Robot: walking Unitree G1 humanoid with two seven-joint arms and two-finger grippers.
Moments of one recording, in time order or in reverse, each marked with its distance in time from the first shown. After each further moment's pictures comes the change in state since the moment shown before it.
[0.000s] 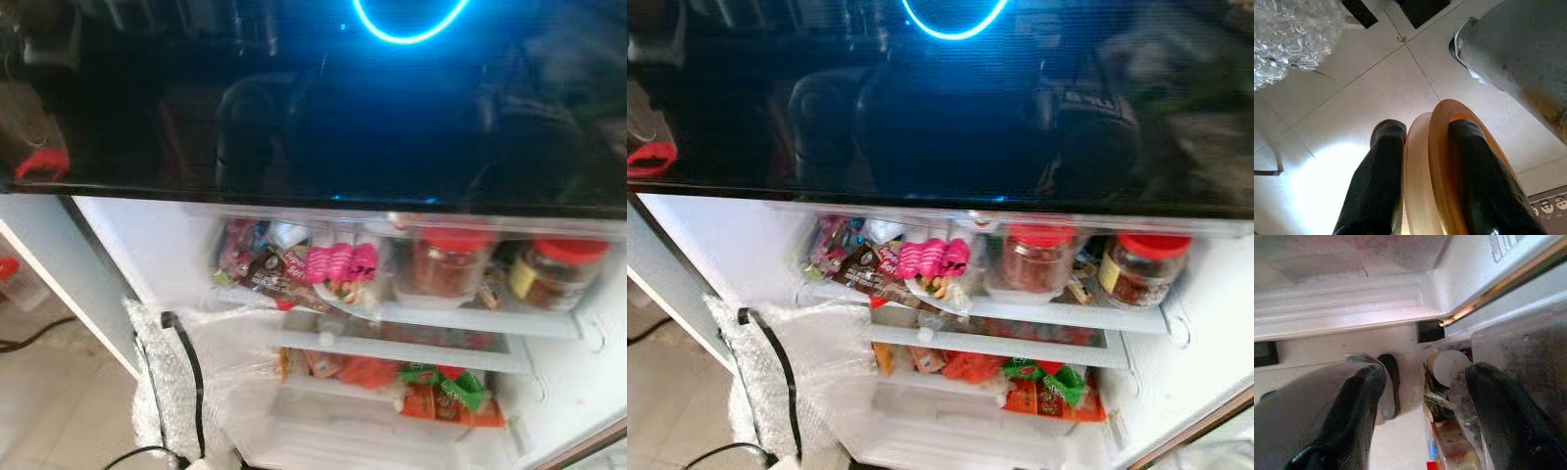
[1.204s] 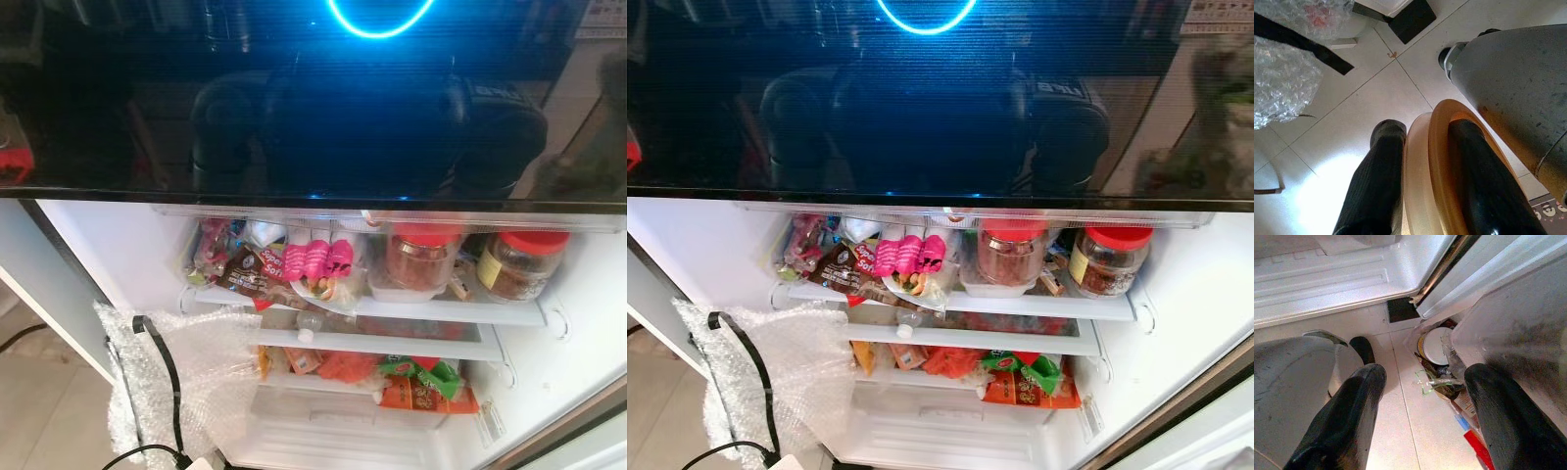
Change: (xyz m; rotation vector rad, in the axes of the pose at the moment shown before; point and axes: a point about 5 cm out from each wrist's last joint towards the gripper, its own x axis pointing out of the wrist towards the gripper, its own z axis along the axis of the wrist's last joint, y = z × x) left arm 0.001 -0.001 0.003 0.001 -0.008 0.004; right arm -0.002 -0.010 -0.011 0.008 0.045 -0.042
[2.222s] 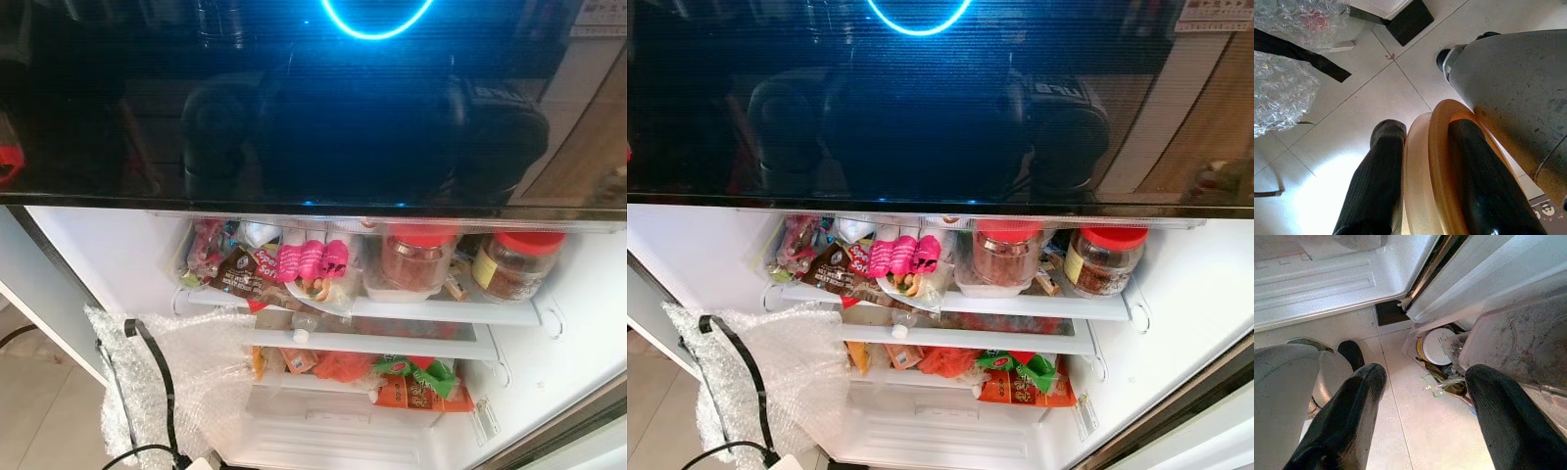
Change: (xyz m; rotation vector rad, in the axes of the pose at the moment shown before) left arm 0.000 0.000 0.000 -0.001 0.001 -0.002; right arm 0.001 -0.006 0.004 0.005 -0.010 -0.026
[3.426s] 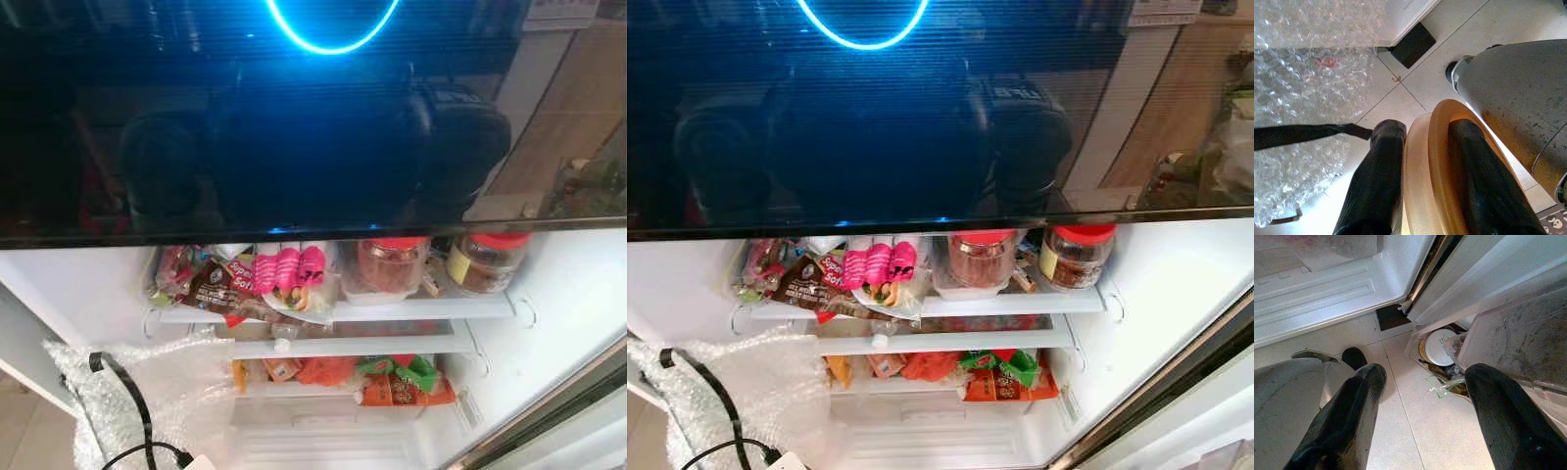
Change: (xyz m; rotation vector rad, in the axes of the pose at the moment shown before) left arm 0.000 0.001 0.003 -0.010 -0.025 0.009; right arm 0.001 0.008 0.008 -0.007 -0.024 0.032
